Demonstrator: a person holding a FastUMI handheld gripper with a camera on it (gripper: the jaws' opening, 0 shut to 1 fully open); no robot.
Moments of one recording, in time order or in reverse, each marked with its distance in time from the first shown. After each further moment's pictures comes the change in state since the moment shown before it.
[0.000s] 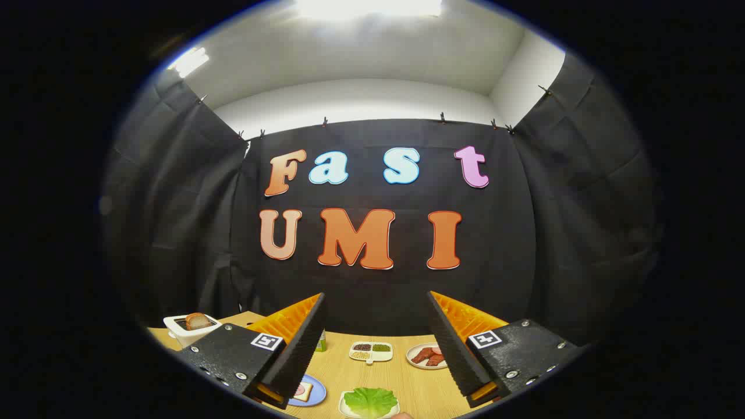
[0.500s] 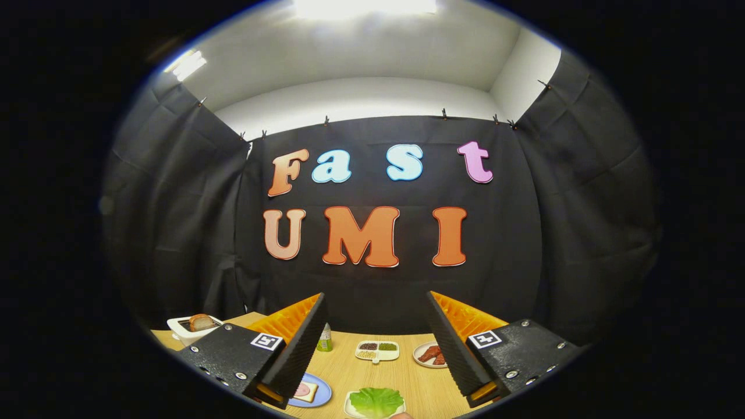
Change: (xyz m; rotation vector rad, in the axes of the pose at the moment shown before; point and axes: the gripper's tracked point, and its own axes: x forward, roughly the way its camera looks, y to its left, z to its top) arm 0.006 0.001 -0.007 0.034 0.008 0.019
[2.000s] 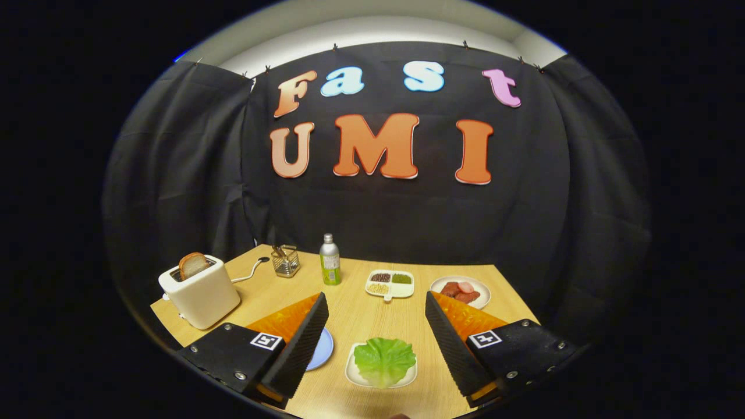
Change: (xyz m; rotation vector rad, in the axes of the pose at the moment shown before) arm 0.015 0.021 -0.175 0.005 0.534 0.104
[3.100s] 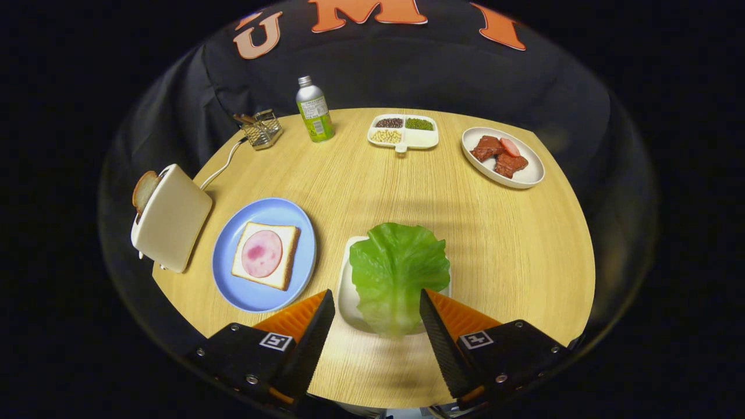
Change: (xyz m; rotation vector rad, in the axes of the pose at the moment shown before) arm 0.075 -0.006 -0.175 0.025 0.729 0.027
